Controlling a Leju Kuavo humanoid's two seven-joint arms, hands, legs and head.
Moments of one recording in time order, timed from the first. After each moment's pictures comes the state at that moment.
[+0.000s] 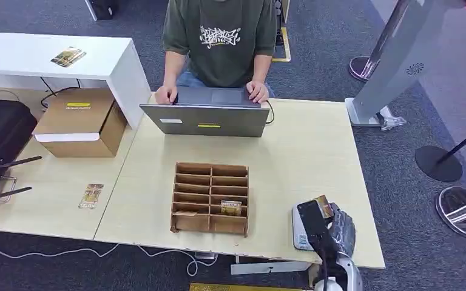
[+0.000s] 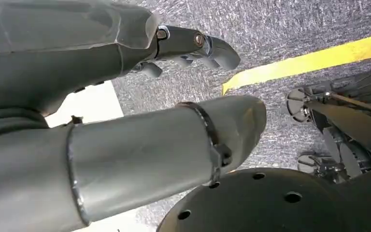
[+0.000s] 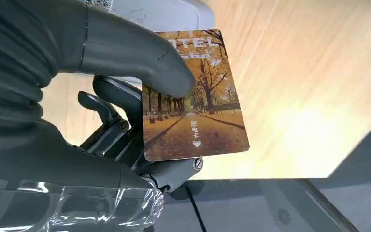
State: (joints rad) left arm -0.02 -0.08 1.00 -0.26 -1.14 -0.33 -0.02; right arm 0.11 0.26 -0.08 -1.51 0.80 -0.24 0.05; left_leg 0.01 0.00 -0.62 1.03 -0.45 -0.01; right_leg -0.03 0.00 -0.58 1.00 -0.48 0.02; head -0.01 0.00
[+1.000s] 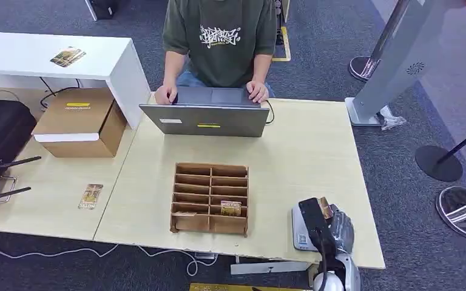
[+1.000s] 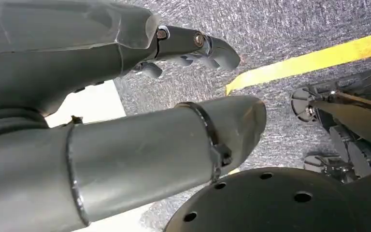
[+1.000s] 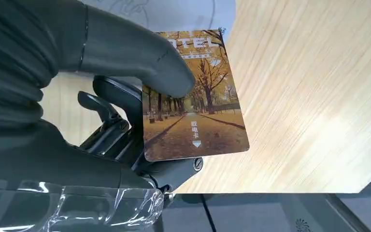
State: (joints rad) left arm -0.02 -0.08 1.02 -0.26 -1.19 -0.33 -0.03; right arm 0.05 0.25 -0.14 -1.38 0.81 -0.24 0.03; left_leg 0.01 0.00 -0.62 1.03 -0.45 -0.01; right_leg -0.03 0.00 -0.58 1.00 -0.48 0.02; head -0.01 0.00
